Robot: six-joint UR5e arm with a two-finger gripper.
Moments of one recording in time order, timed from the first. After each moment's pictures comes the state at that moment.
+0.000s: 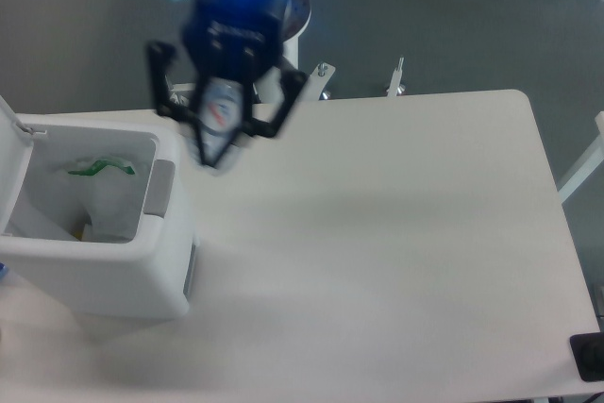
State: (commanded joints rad) arm 2.30 -1.65 -1.41 -0.69 1.00 0.07
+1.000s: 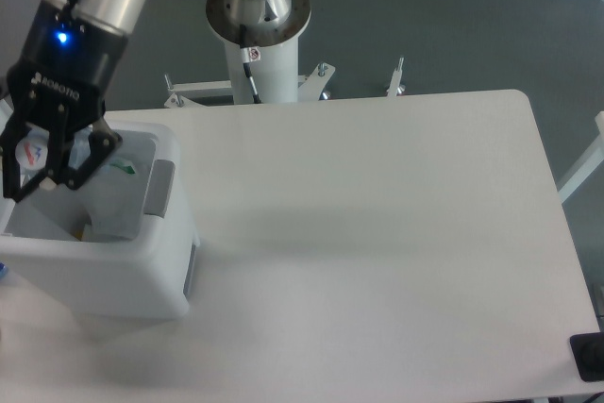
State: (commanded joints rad) arm 2.15 -1.77 -1.43 -0.69 1.00 0.07
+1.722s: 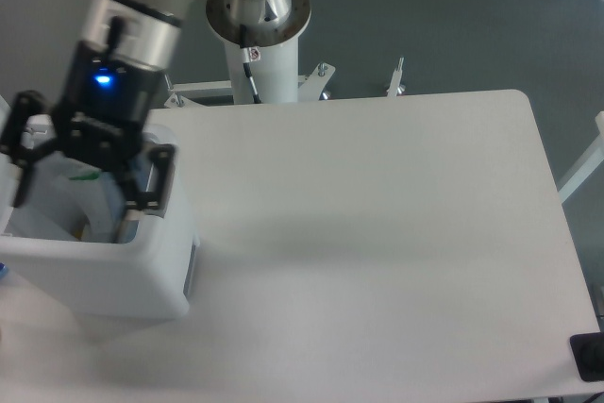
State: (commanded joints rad) arm 2.37 -1.75 -1.44 -0.69 1.11 0.21
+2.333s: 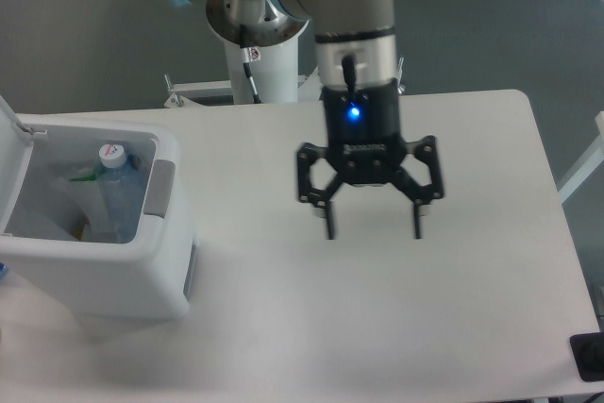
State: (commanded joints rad) arm 2.51 -1.80 -1.53 -0.70 1.58 0.88
